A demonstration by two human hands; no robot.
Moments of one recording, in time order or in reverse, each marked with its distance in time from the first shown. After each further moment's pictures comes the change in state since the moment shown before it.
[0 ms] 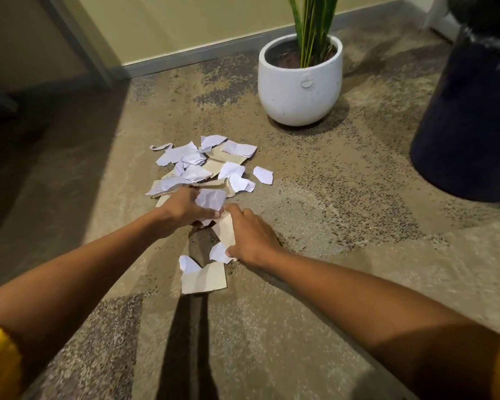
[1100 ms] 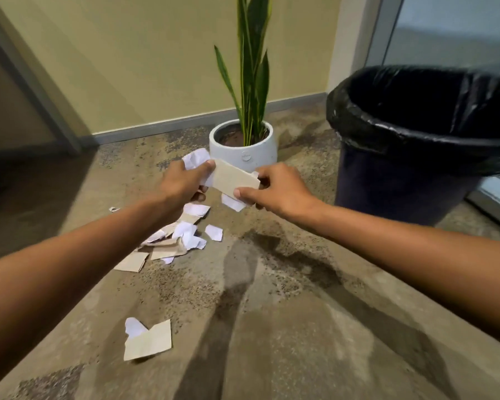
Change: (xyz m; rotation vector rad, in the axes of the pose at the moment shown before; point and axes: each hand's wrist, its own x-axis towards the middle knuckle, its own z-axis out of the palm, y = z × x) left_hand -0.030 0.170 -0.002 -0.528 0.193 0.301; right_hand -0.051 0.037 -0.210 0.293 0.423 -0.072
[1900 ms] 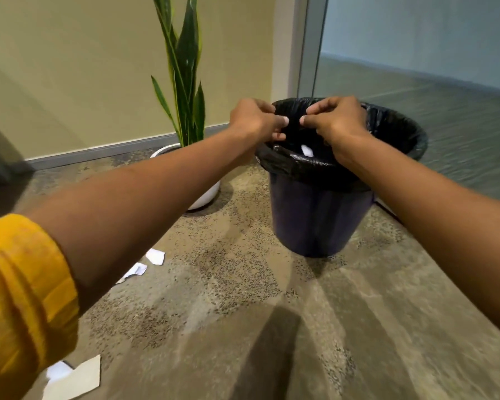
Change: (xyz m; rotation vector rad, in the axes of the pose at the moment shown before) left_hand -0.031 0.157 0.186 -0.126 -0.269 0.309; right_hand 0.023 0.057 -0.201 0.143 0.685 0.235
